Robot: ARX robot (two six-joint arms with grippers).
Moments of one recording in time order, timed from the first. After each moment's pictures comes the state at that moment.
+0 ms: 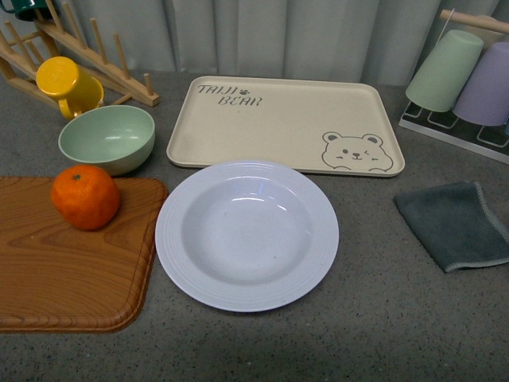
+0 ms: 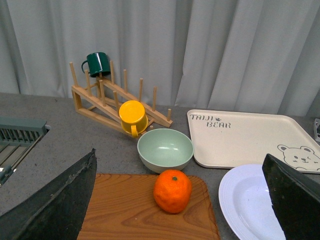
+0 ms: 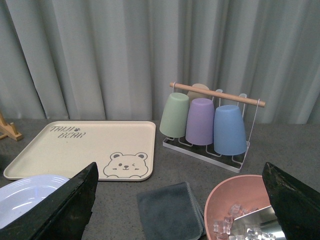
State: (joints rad) left arm 0.00 0.00 0.02 0.00 0.00 0.00; right arm 0.00 0.00 0.01 0.00 0.00 0.00
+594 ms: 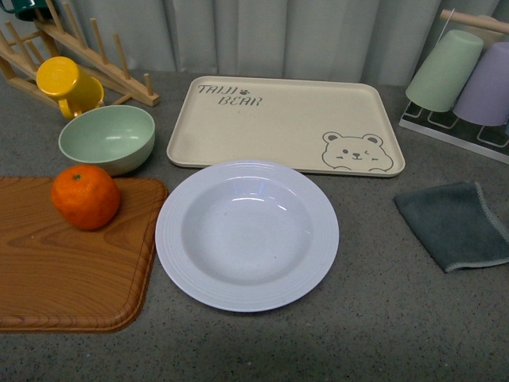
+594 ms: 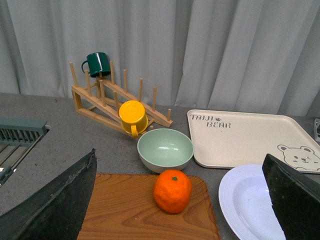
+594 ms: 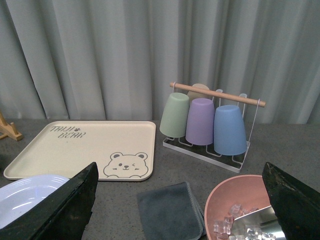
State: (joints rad) left arm 0.00 0.00 0.02 0.00 0.00 0.00; right arm 0.00 0.00 0.01 0.00 0.00 0.00
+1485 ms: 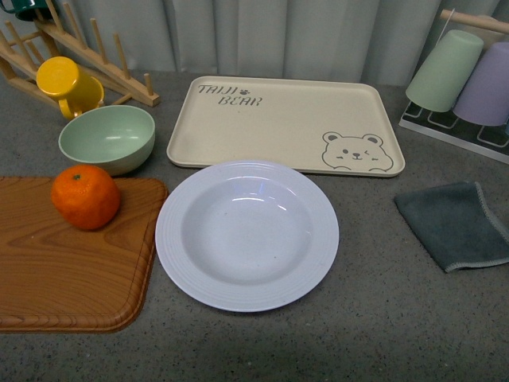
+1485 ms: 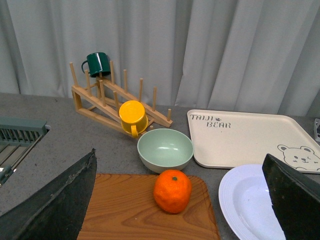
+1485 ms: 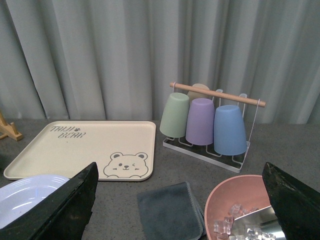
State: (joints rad) left arm 0.00 0.00 0.02 0.00 0.00 0.00; right arm 0.00 0.00 0.01 0.00 0.00 0.00
